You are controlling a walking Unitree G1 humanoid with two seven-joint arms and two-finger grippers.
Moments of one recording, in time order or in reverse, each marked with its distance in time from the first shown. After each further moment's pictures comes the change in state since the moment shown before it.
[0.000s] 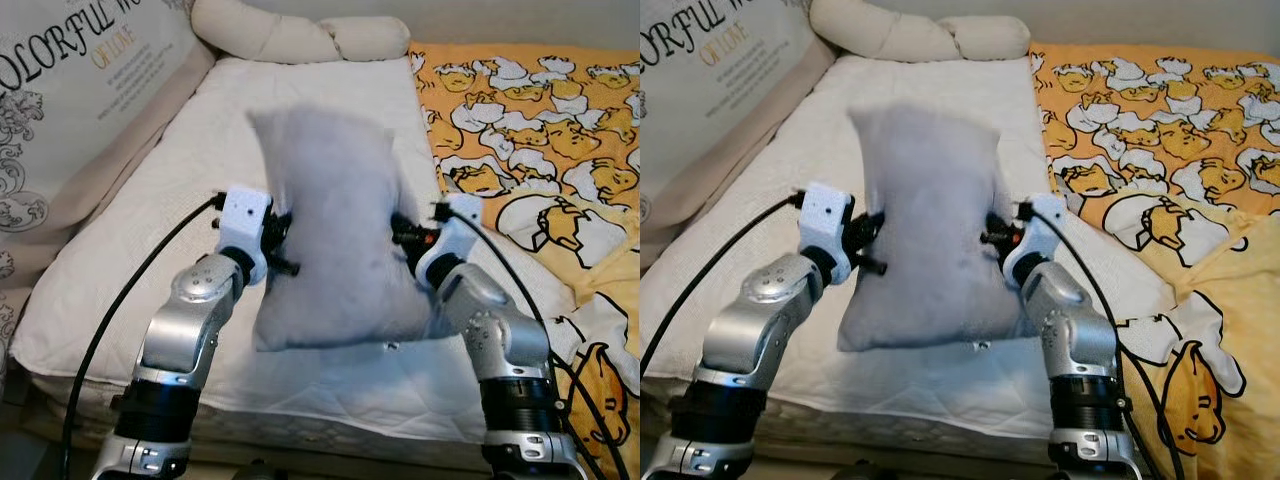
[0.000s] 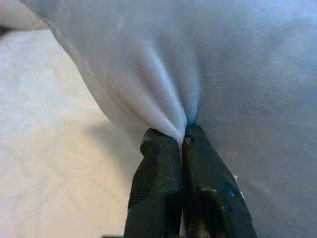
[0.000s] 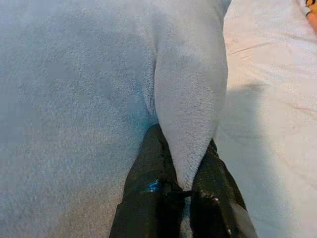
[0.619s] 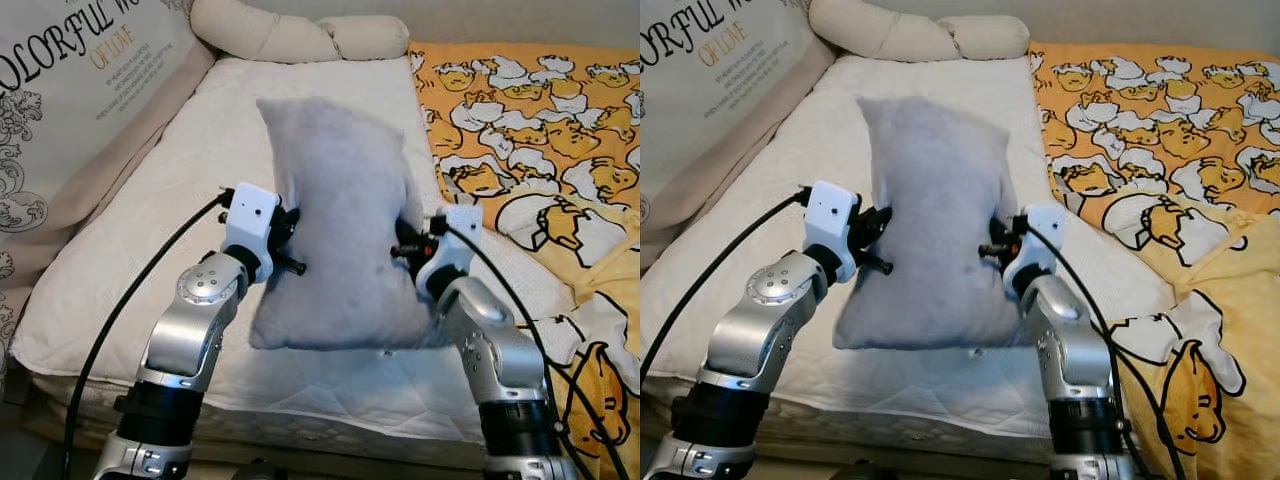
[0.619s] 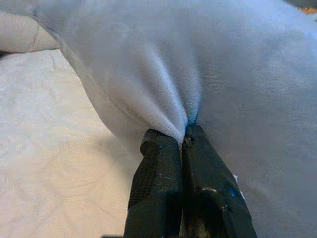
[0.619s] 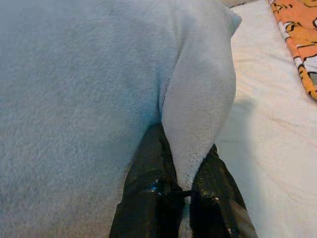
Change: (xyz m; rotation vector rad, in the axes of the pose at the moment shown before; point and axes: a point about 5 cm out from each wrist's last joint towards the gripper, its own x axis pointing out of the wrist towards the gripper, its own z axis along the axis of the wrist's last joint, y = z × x) left arm 0.000 -0.005 0.006 0.024 -0.075 -0.042; right arm -0.011 0.001 -0.012 -0.156 -0.034 -0.044
